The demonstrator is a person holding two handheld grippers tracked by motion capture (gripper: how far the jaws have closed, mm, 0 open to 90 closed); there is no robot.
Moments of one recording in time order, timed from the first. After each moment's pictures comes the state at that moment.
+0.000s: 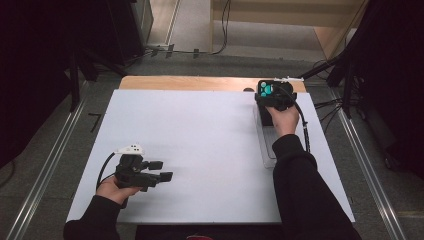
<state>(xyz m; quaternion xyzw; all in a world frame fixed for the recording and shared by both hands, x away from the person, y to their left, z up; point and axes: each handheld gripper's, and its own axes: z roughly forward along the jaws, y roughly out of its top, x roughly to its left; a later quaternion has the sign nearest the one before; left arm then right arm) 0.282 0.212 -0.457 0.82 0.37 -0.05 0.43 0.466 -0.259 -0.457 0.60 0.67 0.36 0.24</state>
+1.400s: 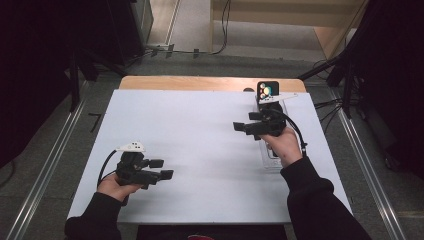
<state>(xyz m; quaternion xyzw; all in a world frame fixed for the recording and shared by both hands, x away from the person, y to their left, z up) 0.288 0.210 -0.455 0.83 0.37 -0.05 0.43 0.360 -0.202 -0.416 0.44 0.78 0.45 0.05</state>
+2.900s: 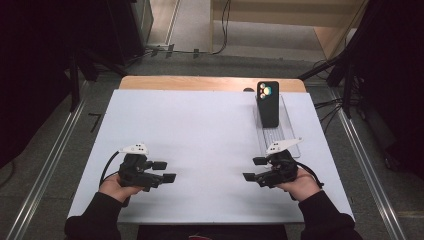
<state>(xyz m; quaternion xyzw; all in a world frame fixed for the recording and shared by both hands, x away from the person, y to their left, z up) 0.284 0.203 -0.455 0.84 0.34 -0.06 0.42 0.258 -0.218 -0.460 0.37 0.84 0.39 0.01</state>
